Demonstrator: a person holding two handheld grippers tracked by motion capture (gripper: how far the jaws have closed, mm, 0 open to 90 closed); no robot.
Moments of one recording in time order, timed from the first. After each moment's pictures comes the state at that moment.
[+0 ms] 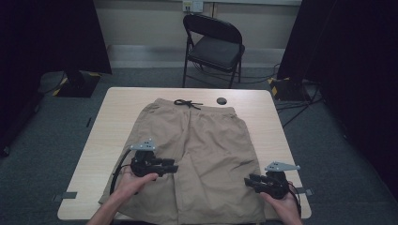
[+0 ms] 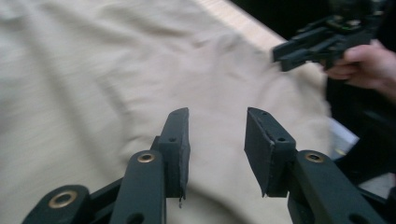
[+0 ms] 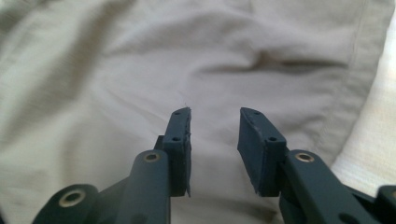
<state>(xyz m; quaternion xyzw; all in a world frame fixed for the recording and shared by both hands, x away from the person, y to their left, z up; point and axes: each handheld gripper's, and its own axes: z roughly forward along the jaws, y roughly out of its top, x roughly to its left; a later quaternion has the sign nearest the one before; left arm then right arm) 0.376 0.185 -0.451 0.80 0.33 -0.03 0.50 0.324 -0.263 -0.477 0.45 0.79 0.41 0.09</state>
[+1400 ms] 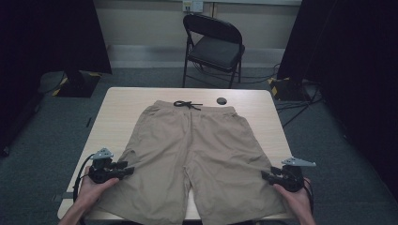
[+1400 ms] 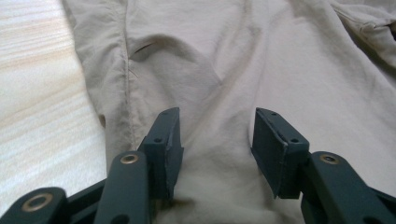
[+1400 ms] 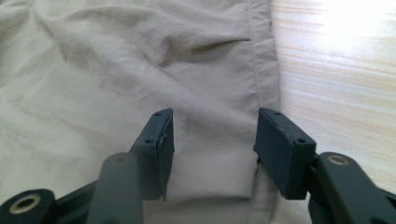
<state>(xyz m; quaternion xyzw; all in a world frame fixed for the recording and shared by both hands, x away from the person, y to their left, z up) 0.358 0.307 -0.497 0.79 0.44 0.09 0.42 0.345 -0.318 -0.490 0.52 0.75 0.37 0.15</state>
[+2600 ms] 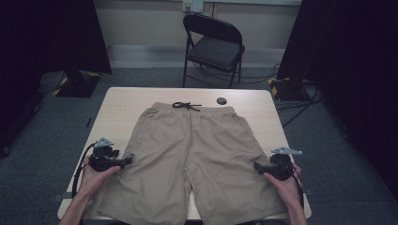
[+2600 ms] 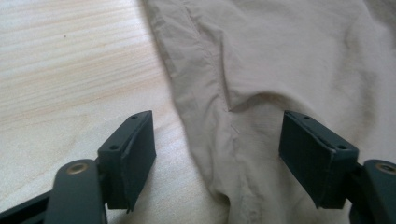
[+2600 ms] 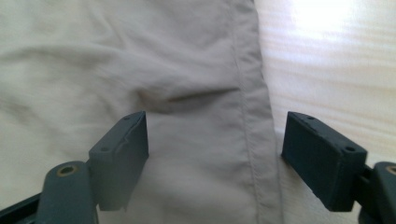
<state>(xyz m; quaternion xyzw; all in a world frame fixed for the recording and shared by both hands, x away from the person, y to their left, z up) 0.394 0.311 -0.494 0.78 0.49 0.14 0.37 0.384 -0.294 -0.493 0.53 0.75 0.34 0.19</state>
